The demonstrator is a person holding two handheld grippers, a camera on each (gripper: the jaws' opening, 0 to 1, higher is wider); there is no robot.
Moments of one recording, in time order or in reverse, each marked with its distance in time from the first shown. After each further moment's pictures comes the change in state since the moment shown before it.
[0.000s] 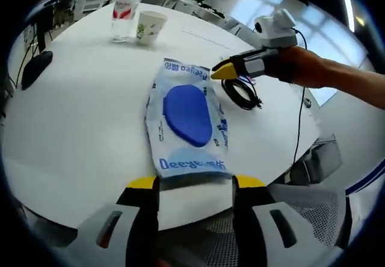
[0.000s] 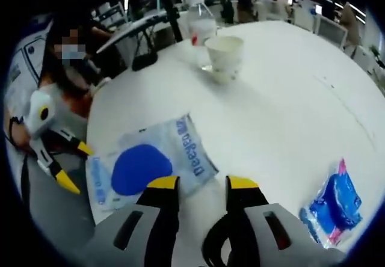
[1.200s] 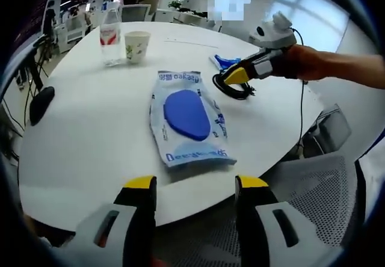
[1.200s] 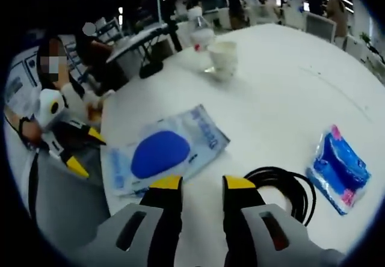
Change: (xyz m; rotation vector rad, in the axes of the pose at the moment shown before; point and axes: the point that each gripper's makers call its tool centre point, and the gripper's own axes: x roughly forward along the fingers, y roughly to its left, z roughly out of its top) left arm -0.026 0.008 -0.005 0.217 -0.027 0.041; right arm -0.040 0.027 -0.036 0.082 -0.083 0.013
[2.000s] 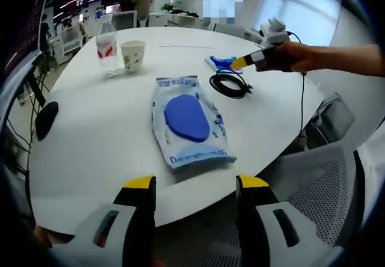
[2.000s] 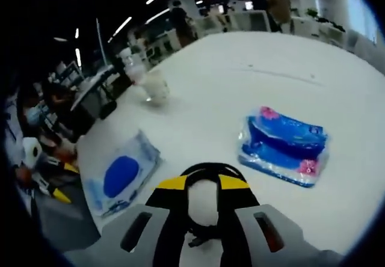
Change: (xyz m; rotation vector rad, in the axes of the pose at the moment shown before) left arm -0.012 0.000 0.006 0.094 -0.003 0.021; right arm -0.047 -0.061 -0.004 0.254 -0.145 -0.188
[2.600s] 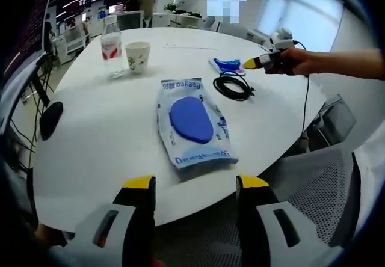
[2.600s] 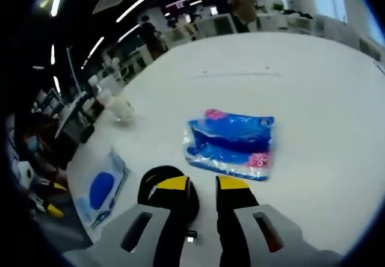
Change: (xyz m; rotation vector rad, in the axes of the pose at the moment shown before) left arm -0.009 0.006 0.004 -0.012 0.000 0.022; right arm -0.028 -0.064 0.001 0.184 -0.090 -0.145
